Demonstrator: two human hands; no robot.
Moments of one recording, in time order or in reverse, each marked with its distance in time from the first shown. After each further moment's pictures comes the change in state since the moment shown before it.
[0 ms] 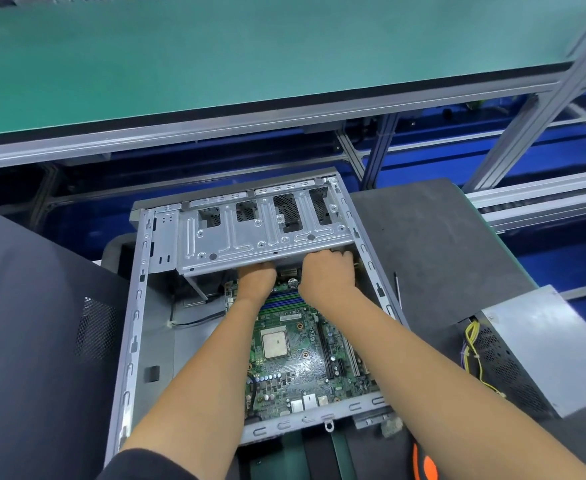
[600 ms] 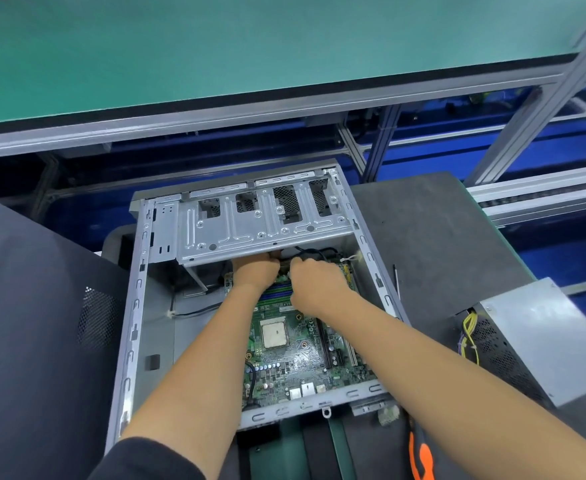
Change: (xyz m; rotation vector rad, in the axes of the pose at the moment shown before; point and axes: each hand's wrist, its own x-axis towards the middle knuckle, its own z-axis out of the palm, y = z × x) left_hand 0.005 0.004 -0.004 0.354 -0.045 0.047; right_hand -0.014 -0.005 0.014 0.109 -0.047 -0.205
